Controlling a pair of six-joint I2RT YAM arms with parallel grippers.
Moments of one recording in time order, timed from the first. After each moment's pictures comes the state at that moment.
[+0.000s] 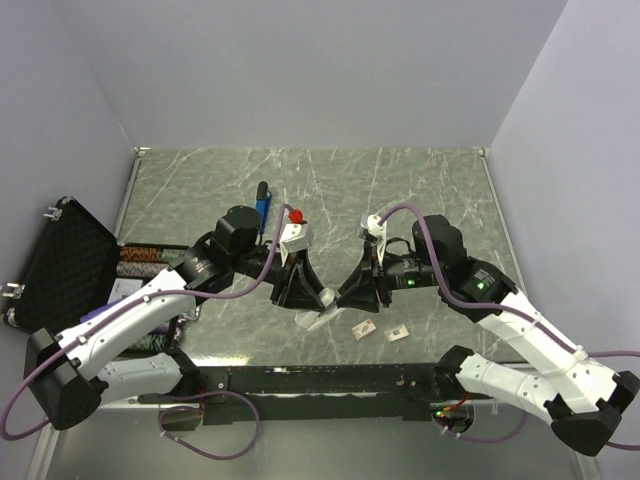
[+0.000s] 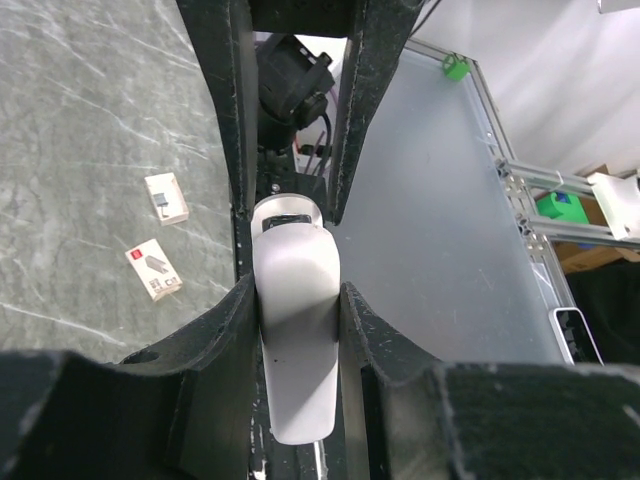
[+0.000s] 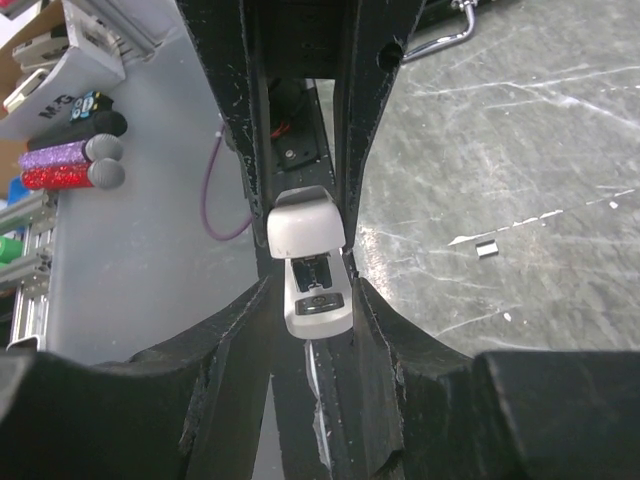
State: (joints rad) left arm -0.78 1.11 0.96 -0.20 1.01 -0.13; right arm 0.74 0.87 0.99 -0.54 -0.73 0.11
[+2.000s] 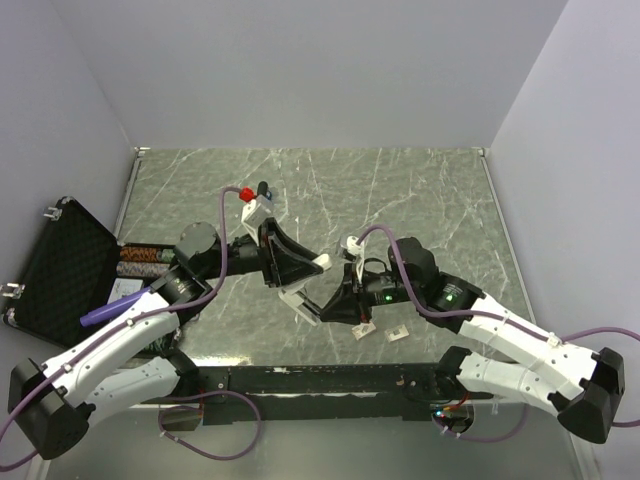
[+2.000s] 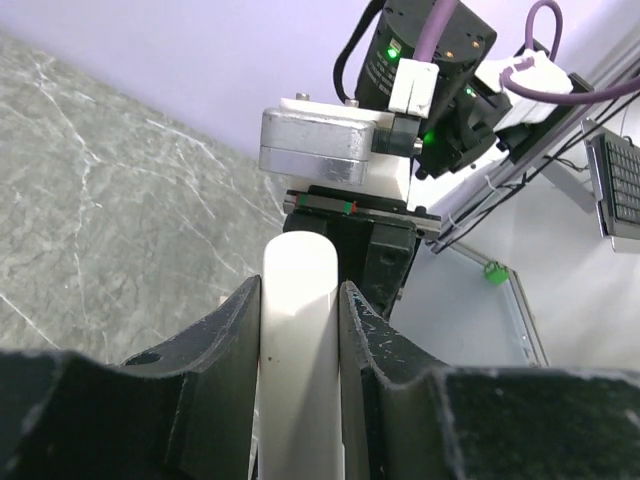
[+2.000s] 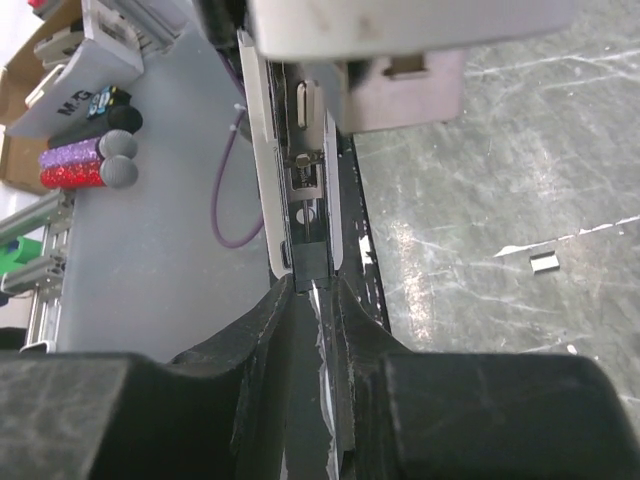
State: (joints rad) left arm -0.70 0.94 0.76 0.31 0.70 -0.57; right arm 0.87 0.89 0.75 -0.22 -0.68 0.25
